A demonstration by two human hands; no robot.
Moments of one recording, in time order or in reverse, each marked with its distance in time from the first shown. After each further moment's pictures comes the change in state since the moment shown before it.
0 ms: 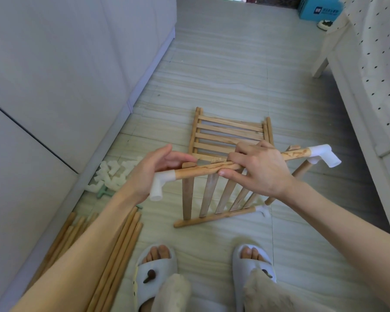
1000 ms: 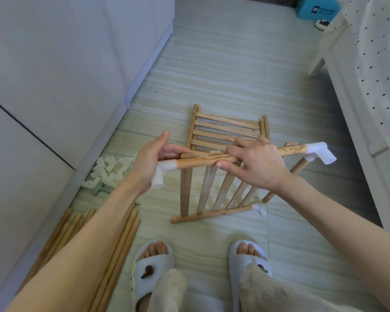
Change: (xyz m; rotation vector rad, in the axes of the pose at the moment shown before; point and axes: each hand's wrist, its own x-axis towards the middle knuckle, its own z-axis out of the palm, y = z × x) left_hand 0.016 -0.005 -0.001 -0.103 0.092 -0.075; right_hand 0.005 -0.002 0.000 -0.019 -0.075 0.046
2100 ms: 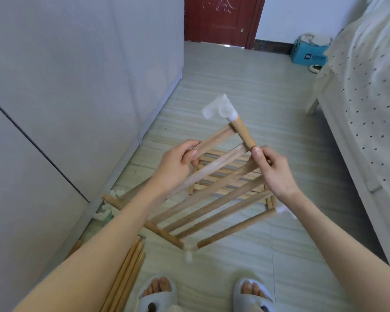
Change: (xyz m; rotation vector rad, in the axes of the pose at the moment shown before) left_hand 0.028 0.065 0.019 0.544 0.138 0.382; right_hand 0.023 0.028 -0.035 0.843 0.305 0.465
